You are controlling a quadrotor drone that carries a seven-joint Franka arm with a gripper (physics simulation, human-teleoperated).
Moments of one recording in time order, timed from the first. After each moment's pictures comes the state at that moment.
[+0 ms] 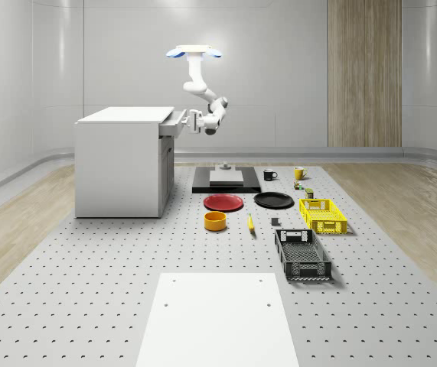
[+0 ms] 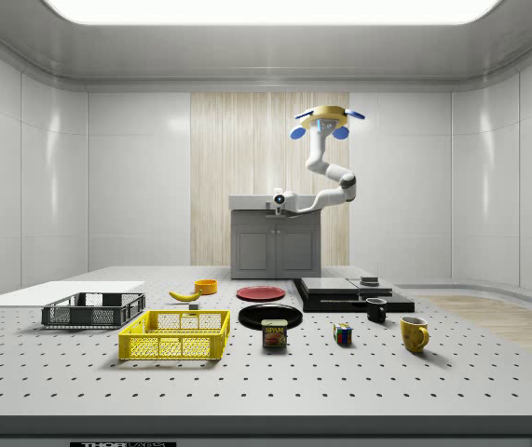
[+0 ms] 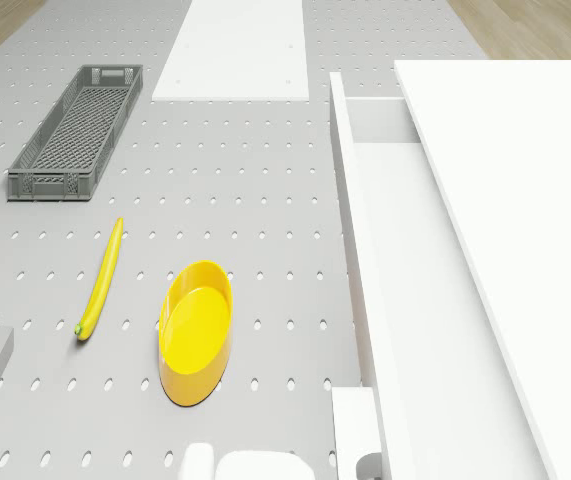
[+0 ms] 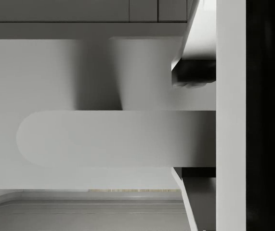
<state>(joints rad) 0.71 -1.15 -0.76 -2.51 0.84 1.86 0.90</state>
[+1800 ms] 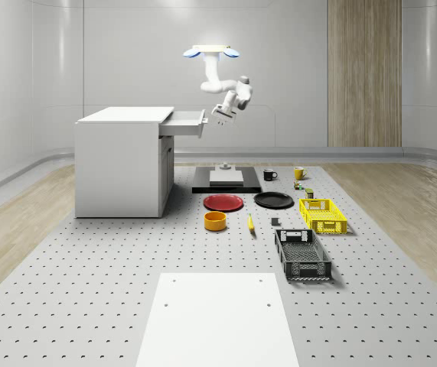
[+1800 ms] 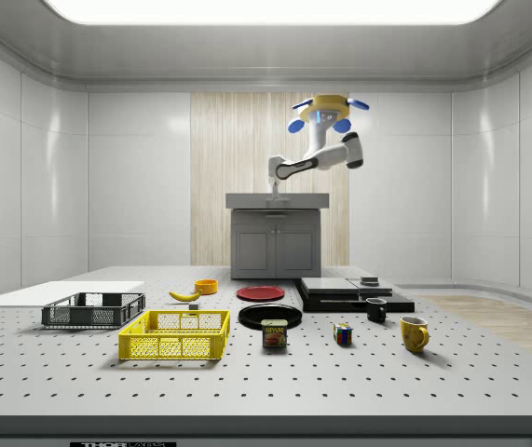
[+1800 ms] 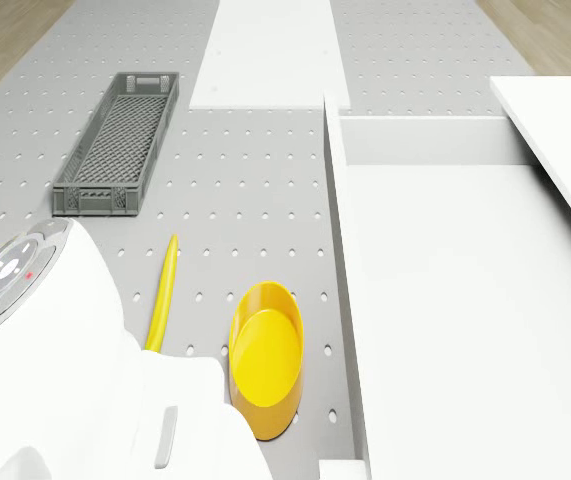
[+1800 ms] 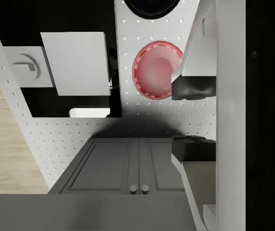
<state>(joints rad) 0.89 -1.64 -1.30 -2.76 1.52 1.88 0.33</state>
